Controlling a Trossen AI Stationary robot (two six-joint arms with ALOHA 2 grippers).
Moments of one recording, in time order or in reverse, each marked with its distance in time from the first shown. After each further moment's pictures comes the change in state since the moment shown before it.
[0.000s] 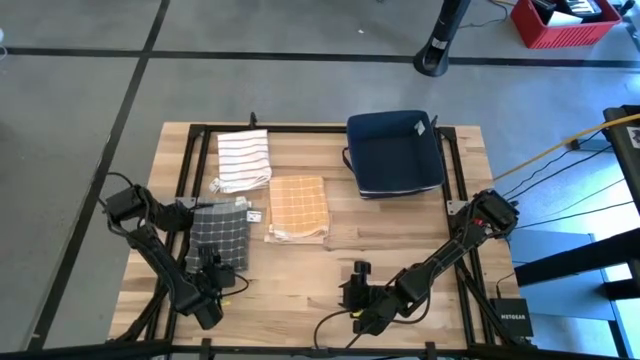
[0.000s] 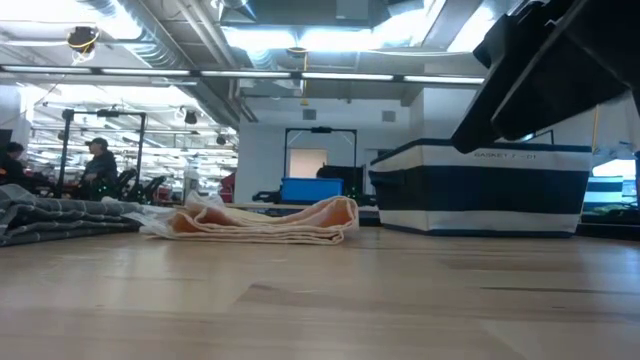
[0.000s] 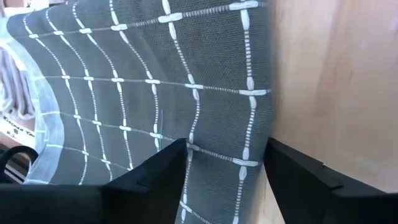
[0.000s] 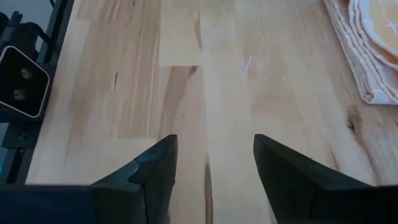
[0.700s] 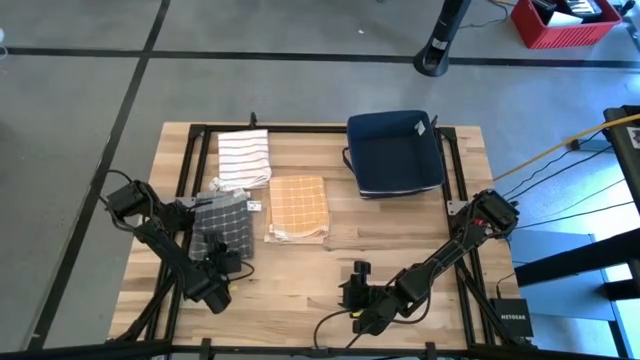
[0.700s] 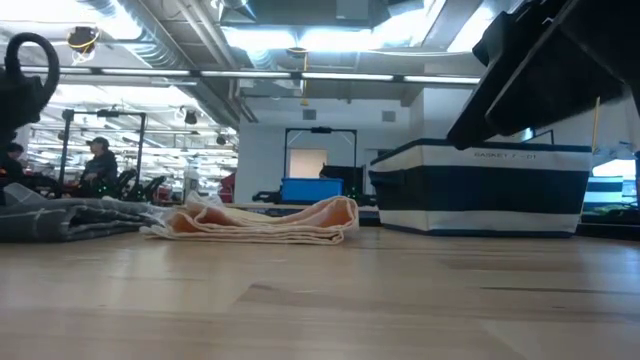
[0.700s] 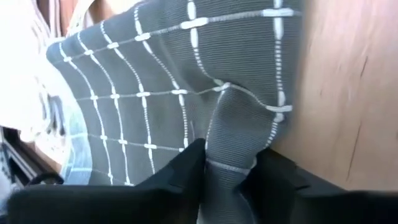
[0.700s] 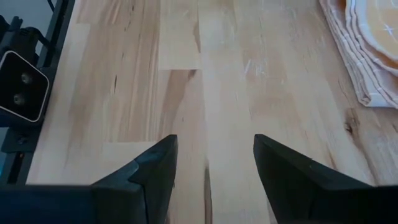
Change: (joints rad) left arm 0.101 0.000 -0.136 0.093 -0.145 0.035; right arm 0.000 0.000 0.000 0.007 0.009 -0.001
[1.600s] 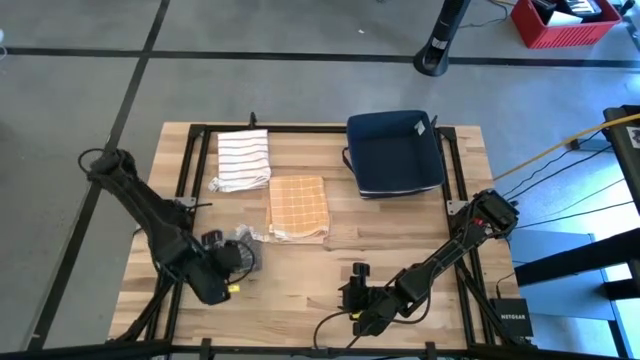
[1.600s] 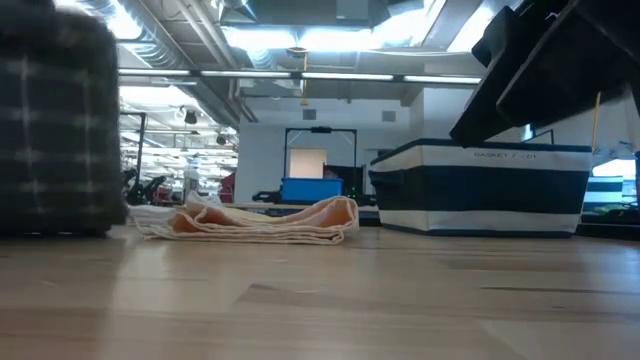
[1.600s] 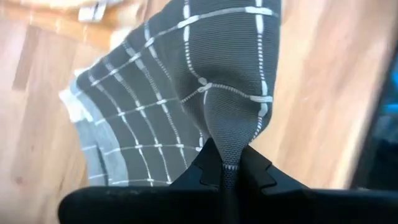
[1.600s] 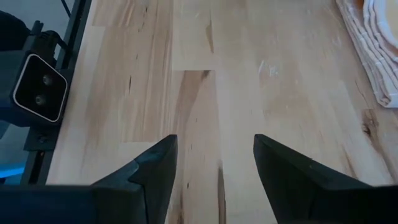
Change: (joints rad) left arm 0.097 -0.416 0.296 -0.052 0.209 0.006; right arm 0.000 0.000 0.000 0.023 -0.037 0.001
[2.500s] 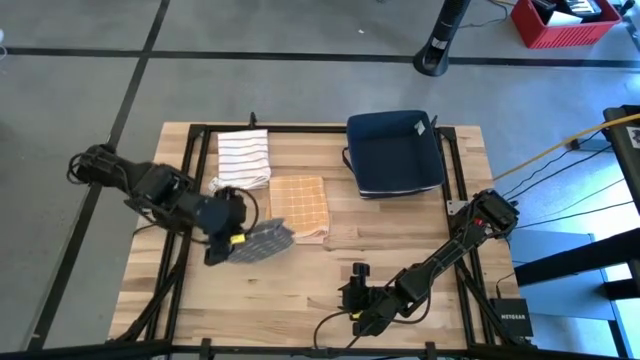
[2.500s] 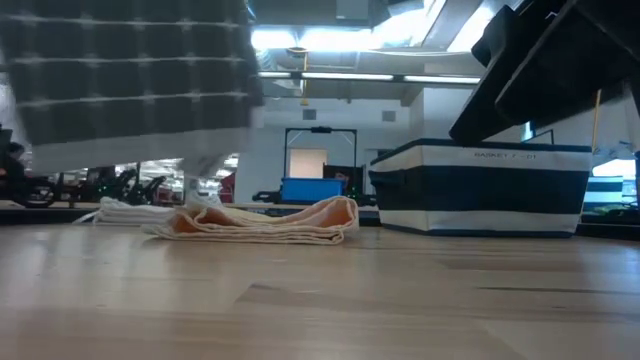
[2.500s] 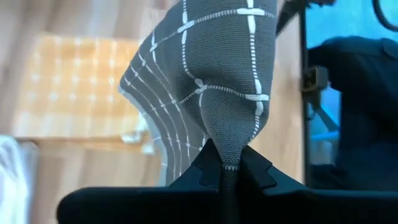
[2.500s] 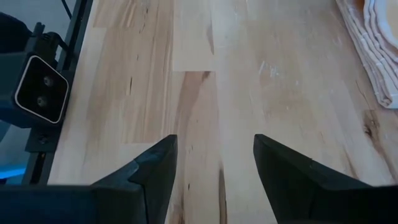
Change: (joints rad) left arm 0.385 -0.119 0.381 -0.133 0.138 0.528; right arm 0.000 0.000 0.000 0.004 0.000 0.001
